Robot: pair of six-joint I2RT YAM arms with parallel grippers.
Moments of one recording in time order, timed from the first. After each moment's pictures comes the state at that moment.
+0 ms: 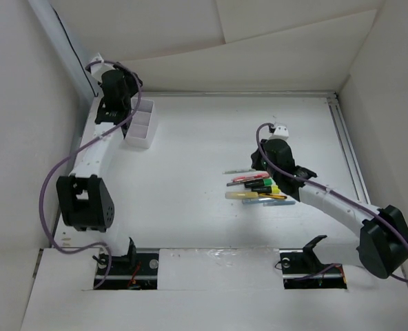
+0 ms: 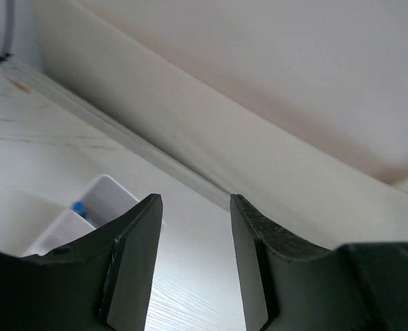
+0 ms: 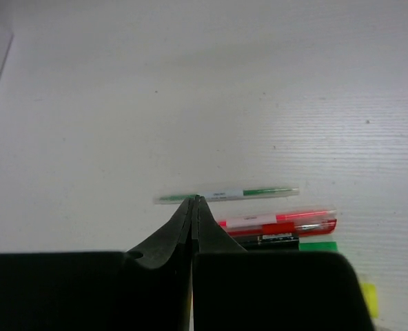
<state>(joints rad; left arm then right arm) -0.08 1.67 1.49 0.03 -0.28 -0.64 0.58 1.24 0.76 0.02 0.29 0.51</state>
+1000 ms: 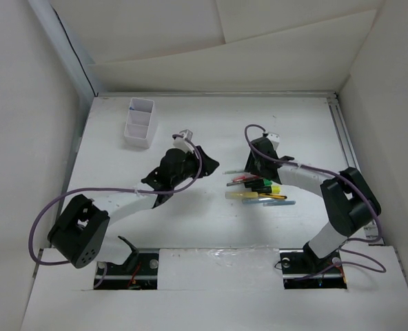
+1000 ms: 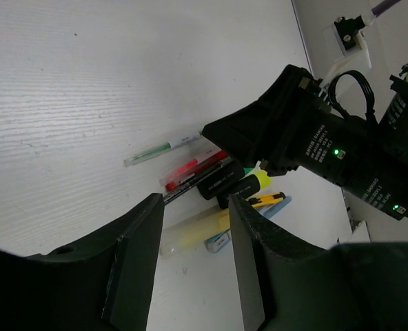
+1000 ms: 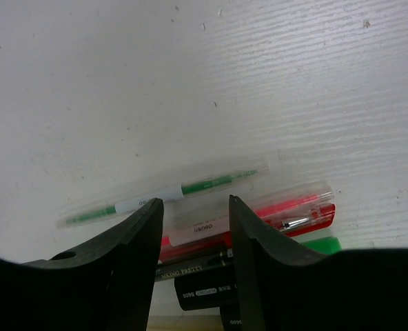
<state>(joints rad) -0.67 1.35 0.65 0.39 0.05 -0.78 0.51 1.62 0.88 -0.13 0.32 0.68</state>
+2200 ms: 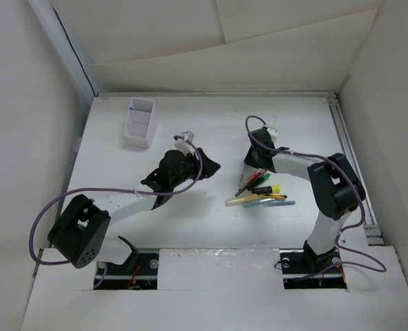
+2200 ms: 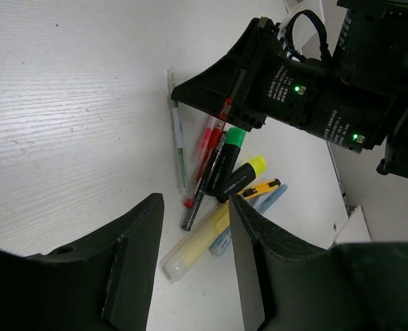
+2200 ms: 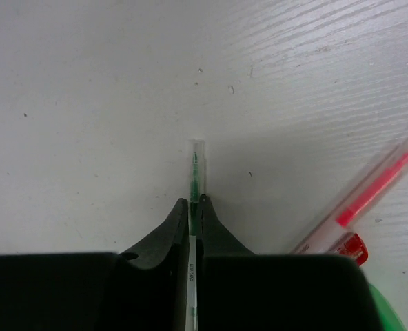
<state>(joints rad) -0.67 1.35 0.62 0.44 0.11 -0.77 0.45 1.80 1.02 -0.08 0.23 0.76</state>
